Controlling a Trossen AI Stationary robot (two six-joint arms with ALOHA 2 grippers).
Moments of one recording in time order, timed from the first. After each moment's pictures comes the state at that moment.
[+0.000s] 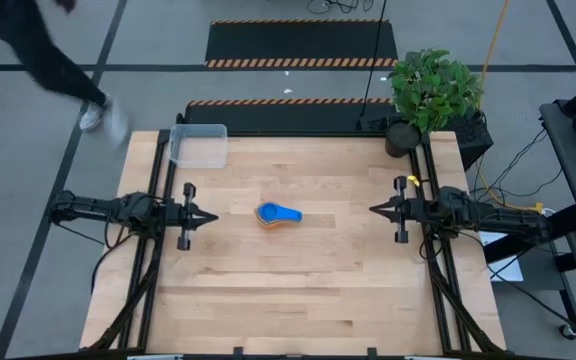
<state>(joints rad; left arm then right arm) -0.14 0.02 0.01 0.02 -0.08 0.17 -0.10 0.00 0.02 0.06 -0.11 -0.25</state>
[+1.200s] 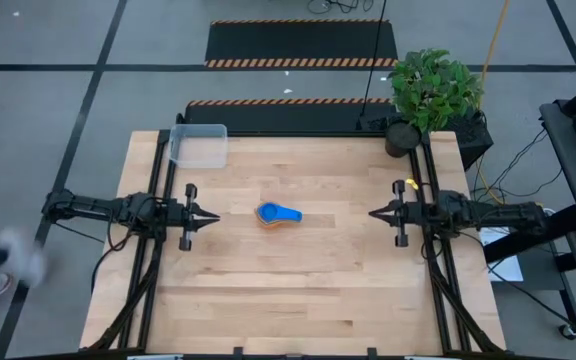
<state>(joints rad) -0.14 0.07 0.01 0.06 -0.08 0.15 0.01 0.01 0.02 0.00 0.00 -0.22</state>
